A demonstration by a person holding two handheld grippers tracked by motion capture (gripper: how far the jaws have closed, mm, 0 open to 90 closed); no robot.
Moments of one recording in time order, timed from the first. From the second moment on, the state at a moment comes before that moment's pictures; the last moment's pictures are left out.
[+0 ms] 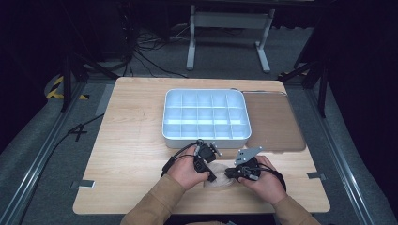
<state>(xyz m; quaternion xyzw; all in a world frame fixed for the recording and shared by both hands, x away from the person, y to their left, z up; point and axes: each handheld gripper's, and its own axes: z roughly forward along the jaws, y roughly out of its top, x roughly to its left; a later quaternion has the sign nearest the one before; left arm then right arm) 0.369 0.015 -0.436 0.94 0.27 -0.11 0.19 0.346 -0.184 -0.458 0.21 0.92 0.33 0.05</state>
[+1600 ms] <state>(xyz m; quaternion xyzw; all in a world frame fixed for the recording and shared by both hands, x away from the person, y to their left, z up) 0.355 0.050 -0.399 0.92 0.29 -0.04 0.27 0.333 -0.187 -0.426 0.20 0.92 0.34 0.07</state>
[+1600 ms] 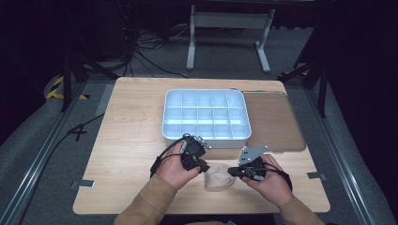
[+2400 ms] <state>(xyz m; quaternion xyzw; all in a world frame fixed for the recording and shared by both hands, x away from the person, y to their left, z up) 0.355 0.064 -0.412 0.92 0.29 -0.06 0.24 0.336 -0.174 -0.439 0.21 0.91 0.36 0.04</state>
